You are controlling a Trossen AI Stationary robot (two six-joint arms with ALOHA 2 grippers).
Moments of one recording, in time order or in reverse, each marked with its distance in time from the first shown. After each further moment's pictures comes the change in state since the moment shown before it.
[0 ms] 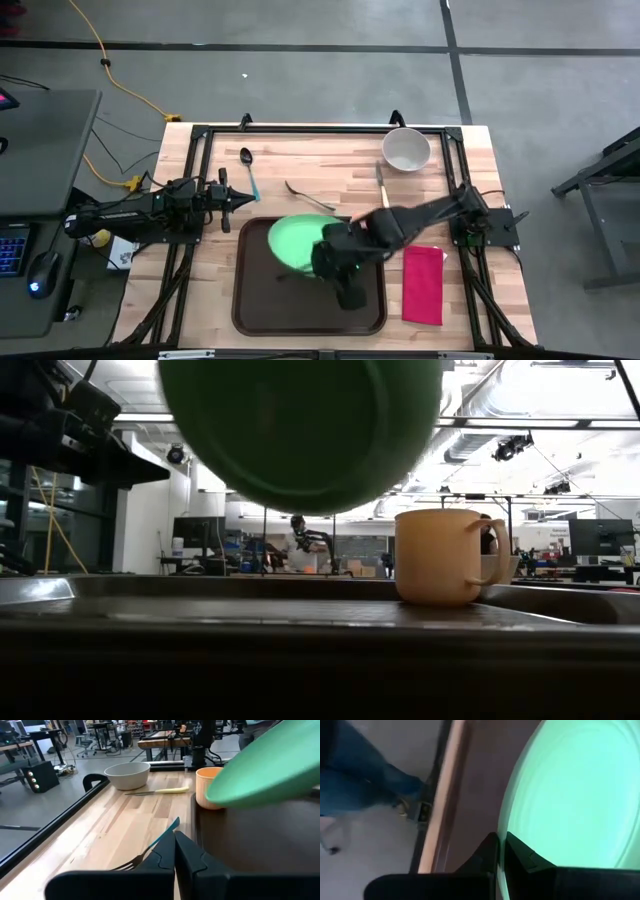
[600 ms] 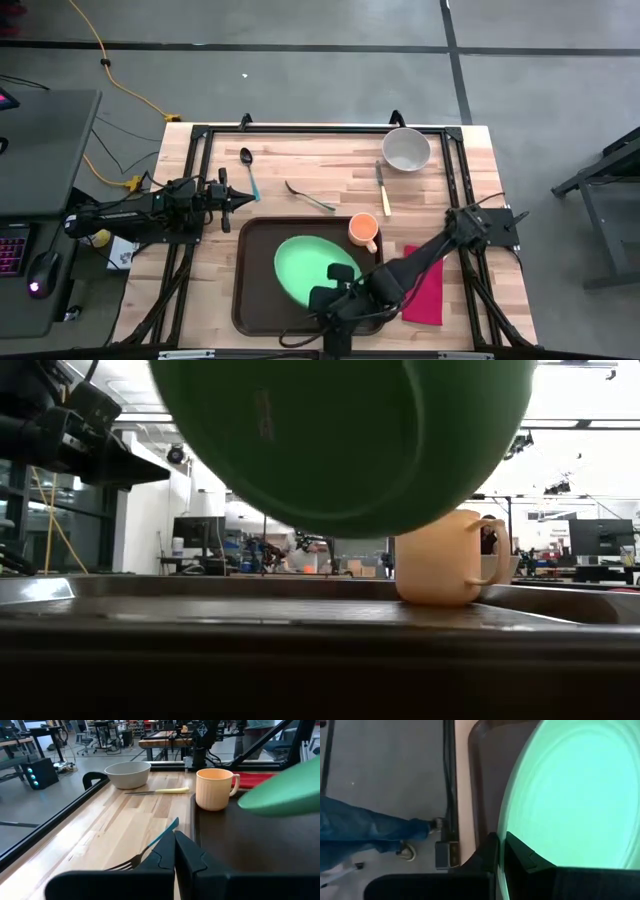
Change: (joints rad) left arm 0.000 0.000 0.000 0.000 -0.003 -0.027; right arm 0.201 0.132 0.000 0.188 0.239 0.425
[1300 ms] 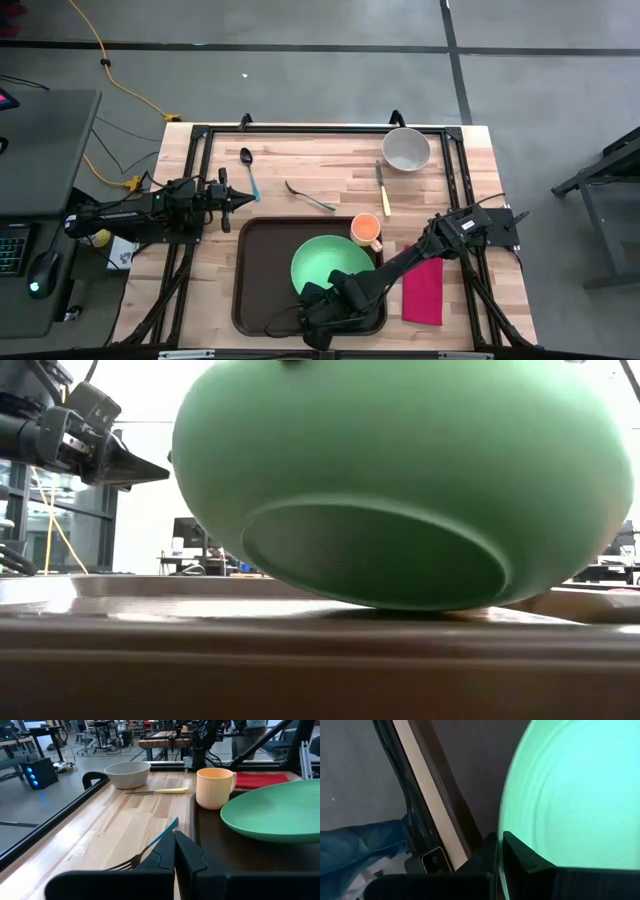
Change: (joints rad) left arm 0.000 0.000 0.000 0.000 0.001 -0.002; right arm -0.044 0.173 0.000 -0.023 -0.095 0.313
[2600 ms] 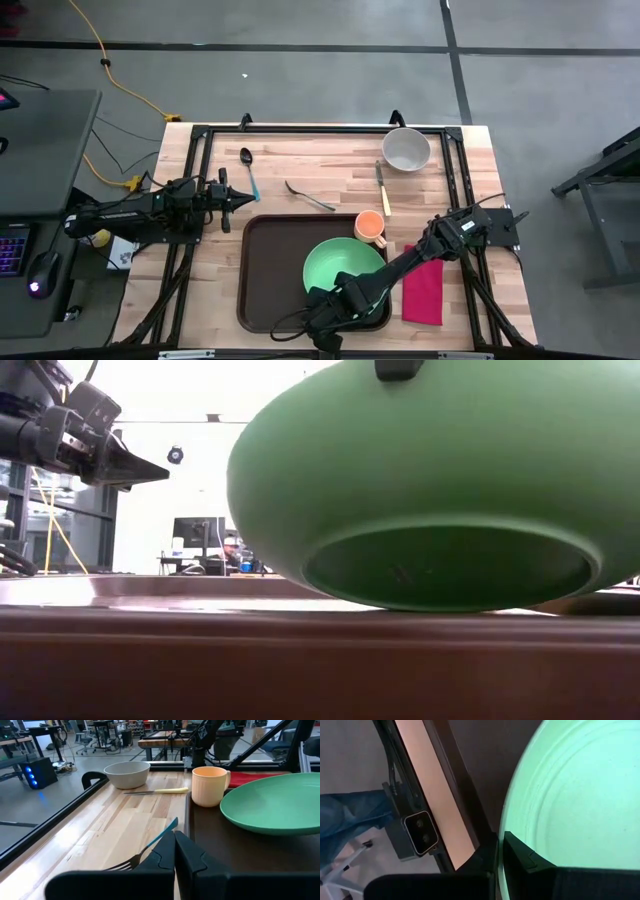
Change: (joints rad) left arm 0.000 0.000 0.000 0.000 0.003 -0.001; right arm 0.012 0.009 0.000 -0.096 -0.093 -0.056
